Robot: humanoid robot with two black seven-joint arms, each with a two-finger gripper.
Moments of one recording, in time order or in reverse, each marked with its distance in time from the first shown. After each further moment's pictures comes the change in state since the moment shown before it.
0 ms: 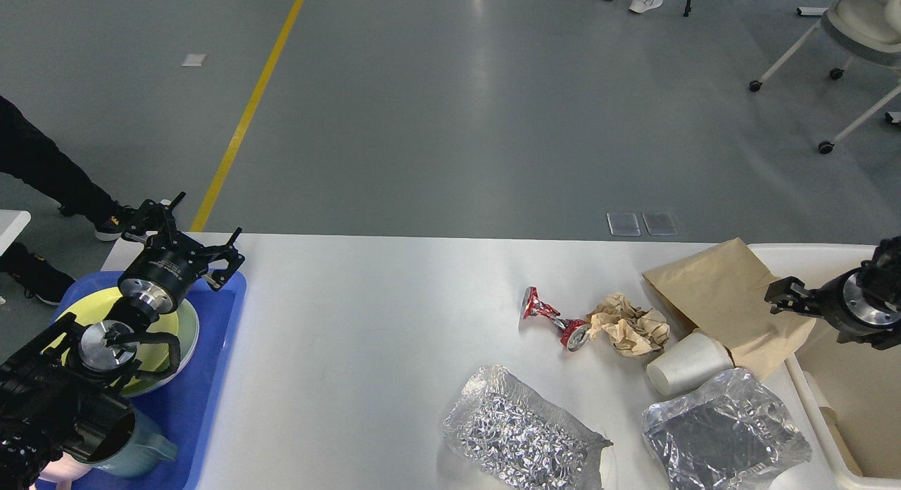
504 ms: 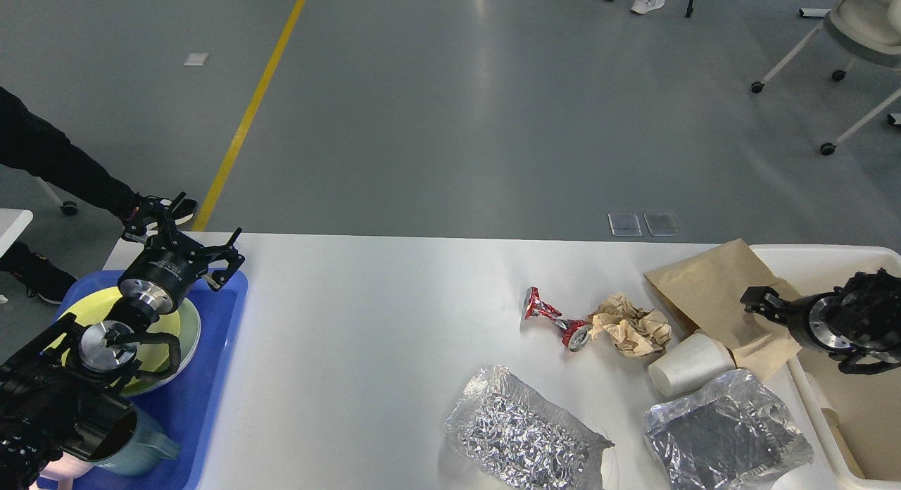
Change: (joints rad) left arm 0.000 0.000 0.000 0.000 0.000 0.000 0.000; right arm -0.210 0.077 0.235 -0.174 0.000 -0.145 0.000
